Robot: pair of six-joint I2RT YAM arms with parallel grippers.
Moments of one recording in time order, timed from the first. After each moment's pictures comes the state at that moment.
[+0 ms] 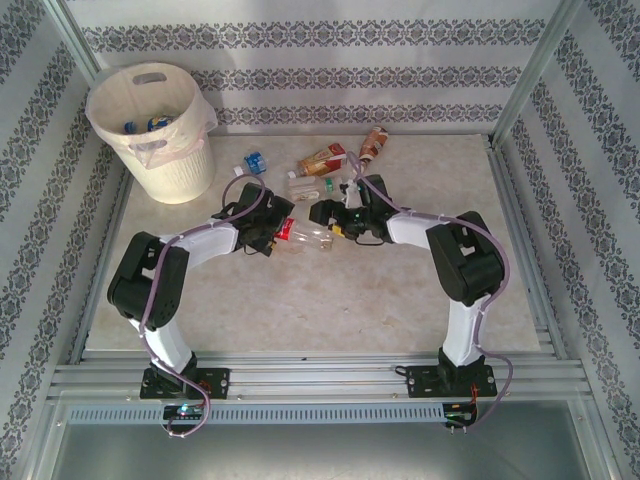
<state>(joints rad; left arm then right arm) -0.38 1.76 1.03 -0.14 0.13 -1.43 0.42 1.92 1.08 0.14 -0.68 0.74</state>
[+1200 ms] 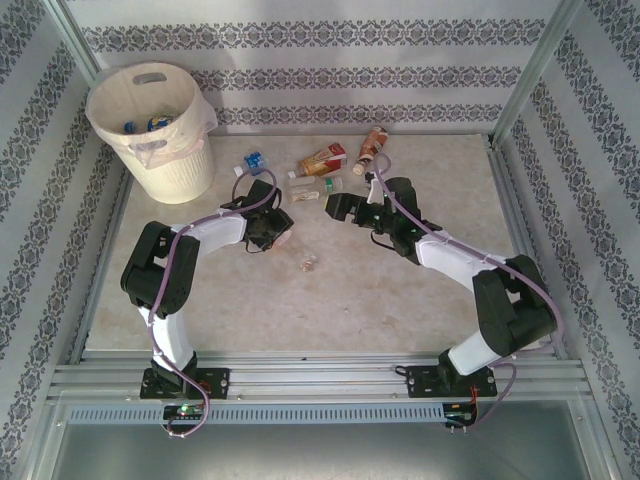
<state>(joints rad) -0.39 1.86 1.16 -0.34 0.07 -1.10 0.40 1.53 0.86 0.26 -0.42 0.65</state>
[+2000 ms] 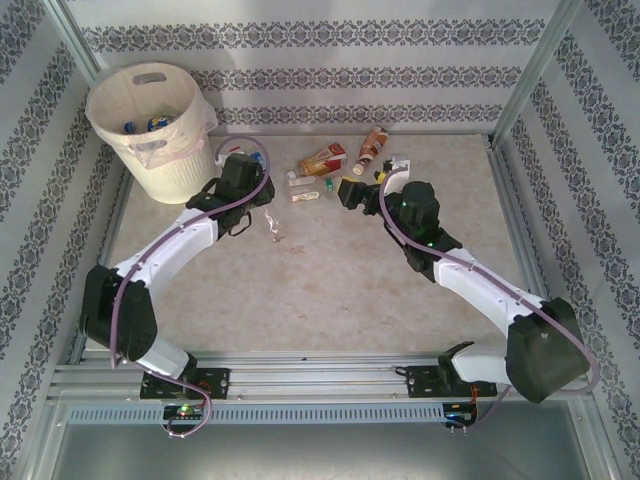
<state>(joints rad) -0.39 1.51 1.24 -0.39 -0.24 -0.58 0.45 1.27 0.80 0.37 -0.07 0.39</state>
